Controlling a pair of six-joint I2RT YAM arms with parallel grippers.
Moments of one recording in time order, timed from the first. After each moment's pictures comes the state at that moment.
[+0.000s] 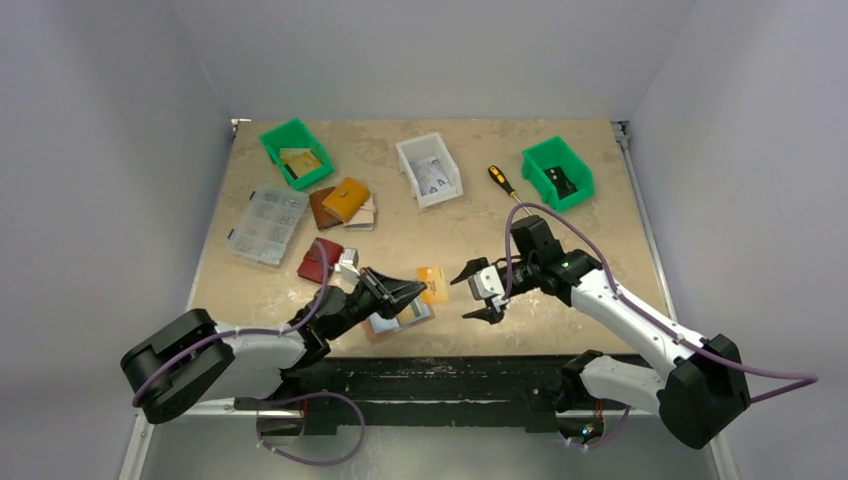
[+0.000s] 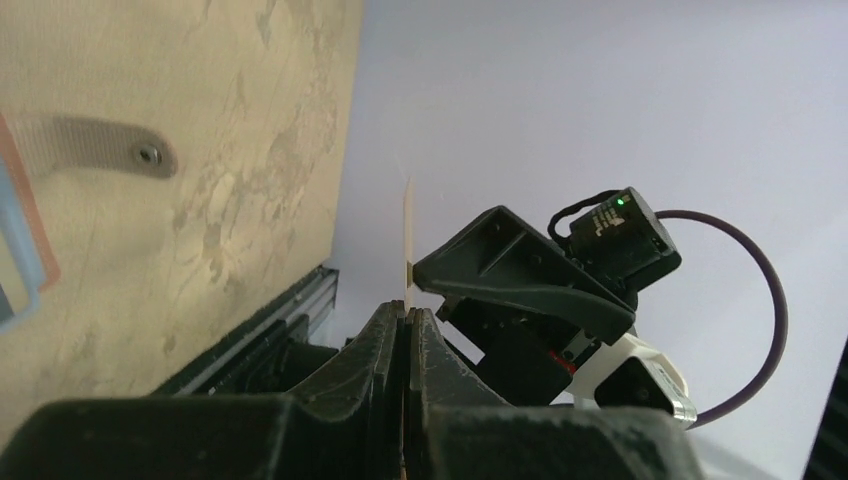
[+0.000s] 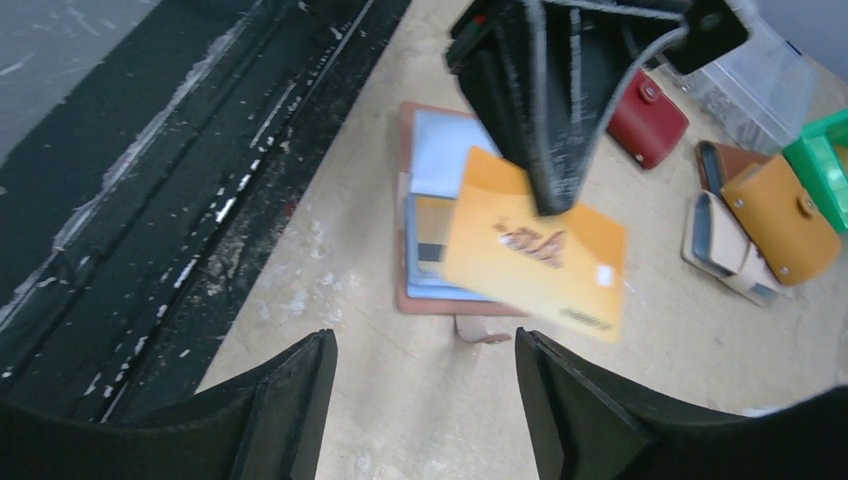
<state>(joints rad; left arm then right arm) -0.88 1.23 0.13 1.01 0.01 -1.72 0.56 1.10 0.74 -0.50 -0.97 -1.19</state>
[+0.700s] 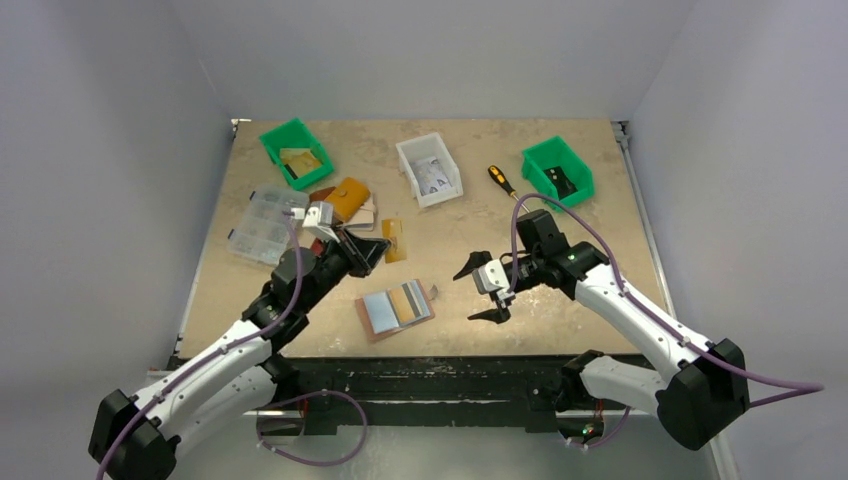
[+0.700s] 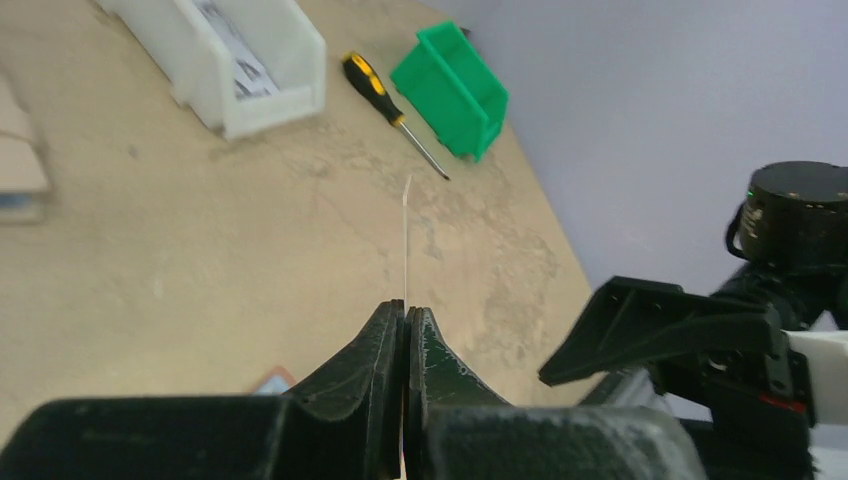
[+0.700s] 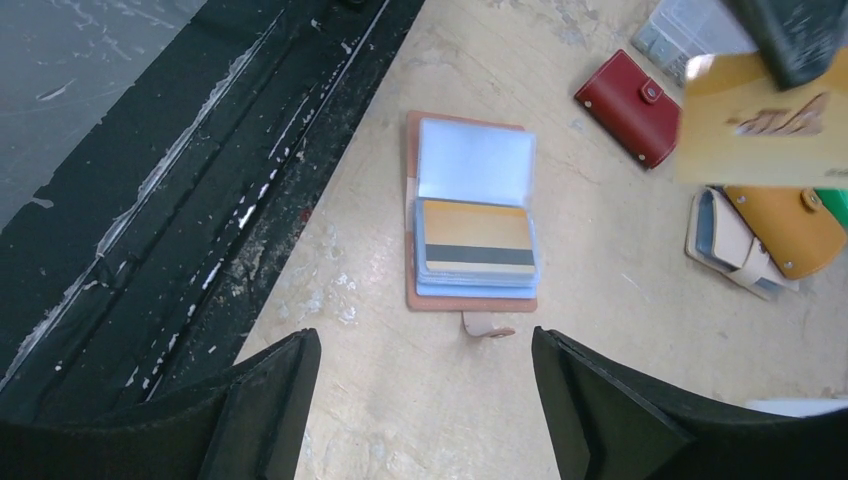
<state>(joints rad) -0.63 0.77 0.40 0.29 0.01 -0.78 0.52 1.11 0.82 -0.69 -1.02 -1.25</state>
